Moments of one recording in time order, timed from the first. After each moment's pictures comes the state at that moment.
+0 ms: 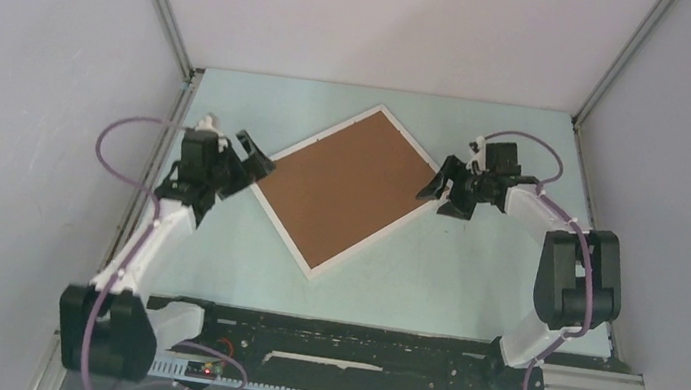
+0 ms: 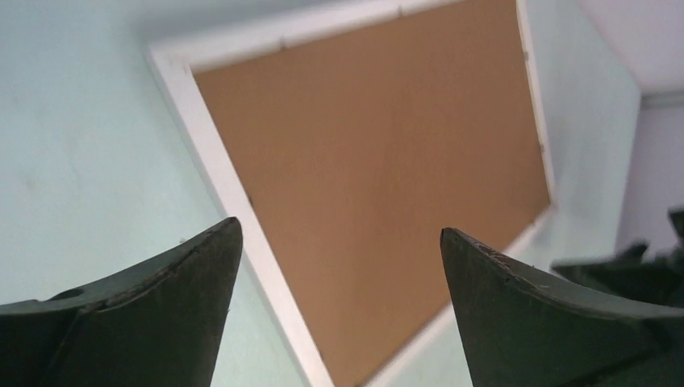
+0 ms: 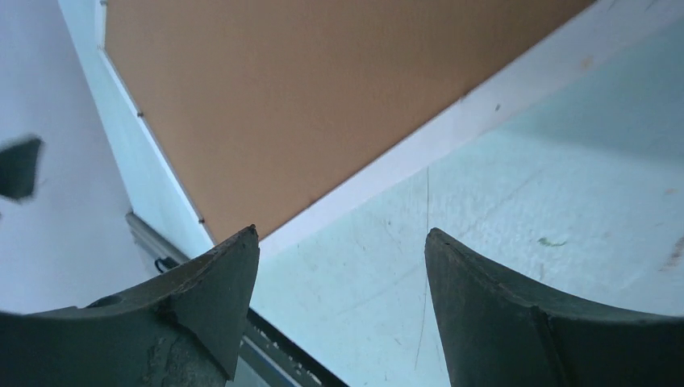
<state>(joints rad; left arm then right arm) -0.05 1.02 0.69 -0.30 0.17 -0.68 0.14 1.68 1.12 -0.37 -0.54 0.49</state>
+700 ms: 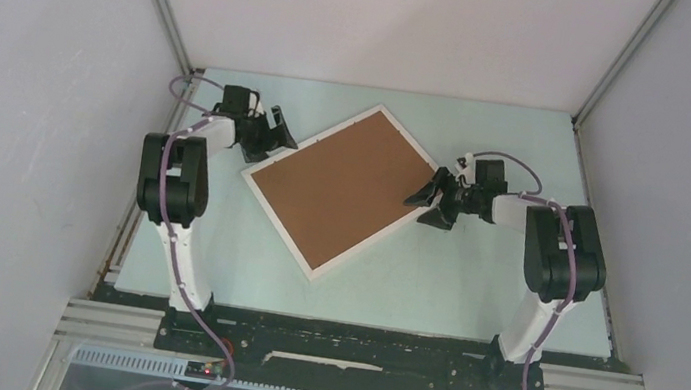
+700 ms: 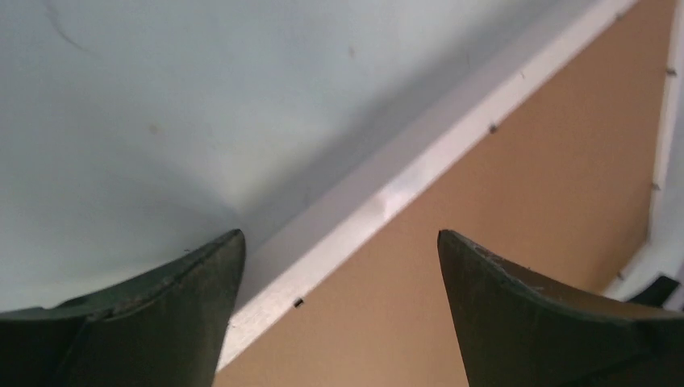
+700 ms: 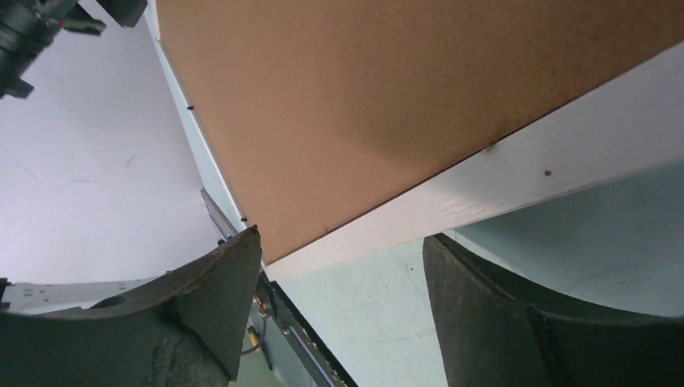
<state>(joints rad) 0.02 2.07 1.47 -0.35 0.36 -0.44 0.14 1.85 0.96 0.00 -0.78 0.68</state>
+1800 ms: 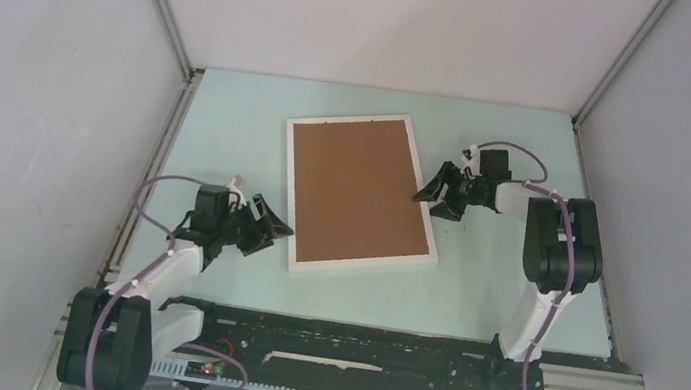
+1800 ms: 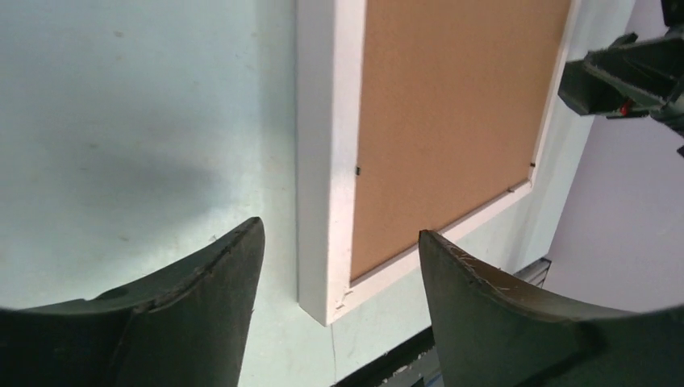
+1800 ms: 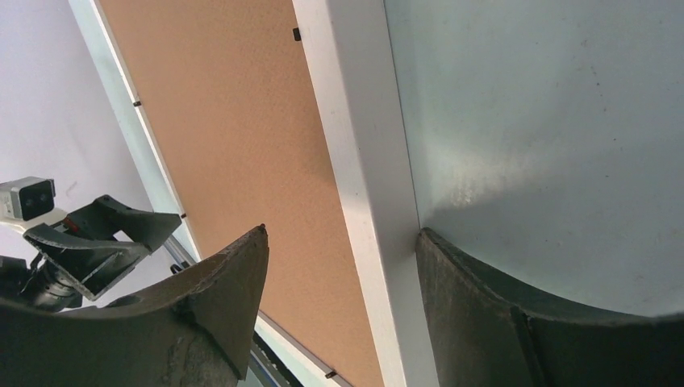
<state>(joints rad) -0.08 1.05 0.37 -0.13 0.47 -0.71 0.11 1.92 1.09 -0.14 -0.69 0.55</state>
